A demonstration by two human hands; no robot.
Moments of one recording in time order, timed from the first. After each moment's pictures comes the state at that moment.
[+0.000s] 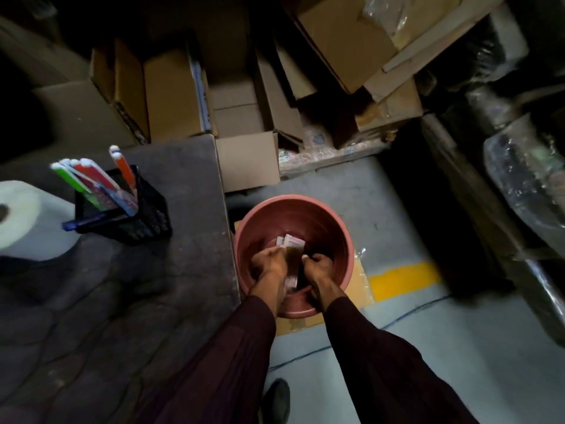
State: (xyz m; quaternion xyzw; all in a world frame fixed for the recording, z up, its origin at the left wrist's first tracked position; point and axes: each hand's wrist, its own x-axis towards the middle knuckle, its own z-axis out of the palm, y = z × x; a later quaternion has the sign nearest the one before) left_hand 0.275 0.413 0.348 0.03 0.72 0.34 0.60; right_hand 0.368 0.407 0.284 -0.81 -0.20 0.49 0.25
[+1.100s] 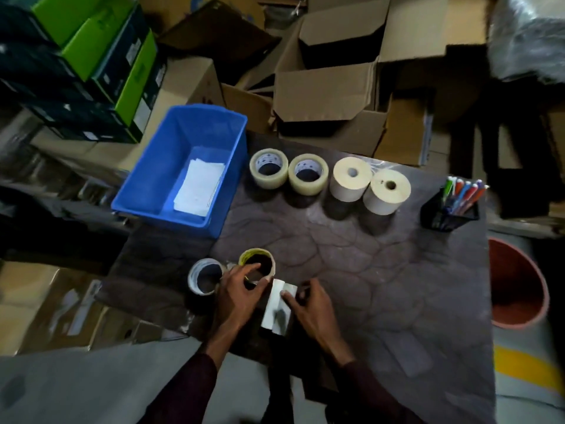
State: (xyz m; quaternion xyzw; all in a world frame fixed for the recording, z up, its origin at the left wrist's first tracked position) left_hand -0.259 0.039 0.539 0.36 0.86 0.31 0.20; right_hand -0.087 0.102 0.527 -0.56 -0.65 0.50 0.11
